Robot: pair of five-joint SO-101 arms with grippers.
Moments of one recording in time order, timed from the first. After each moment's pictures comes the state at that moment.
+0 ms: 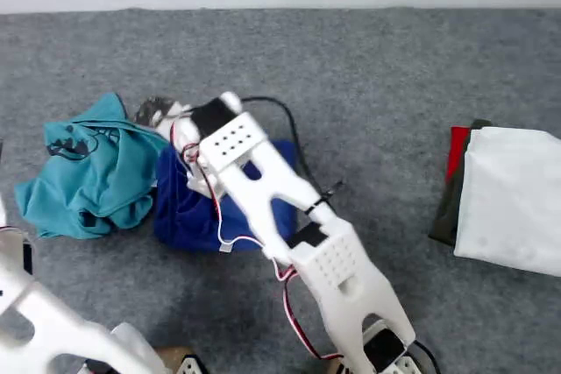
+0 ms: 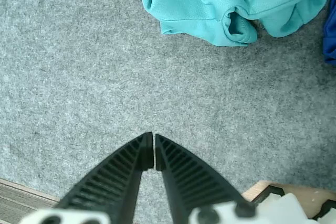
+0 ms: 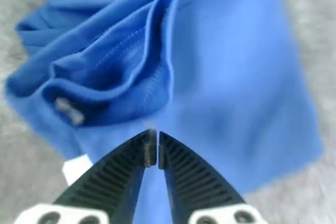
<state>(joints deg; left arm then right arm) -56.1 -39.9 23.9 99.2 -35.0 -44.6 49.6 -52.9 97.4 20.8</state>
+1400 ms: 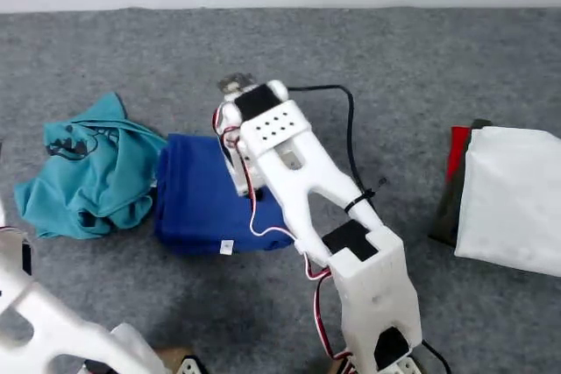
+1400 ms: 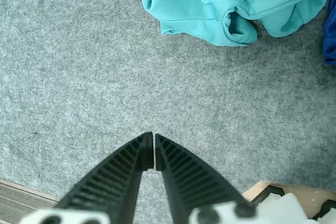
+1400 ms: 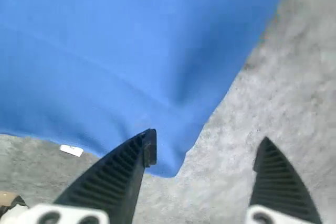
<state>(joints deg) -56.1 -39.9 23.9 99.2 -35.0 -36.0 30.8 -28.3 100.7 -12.2</state>
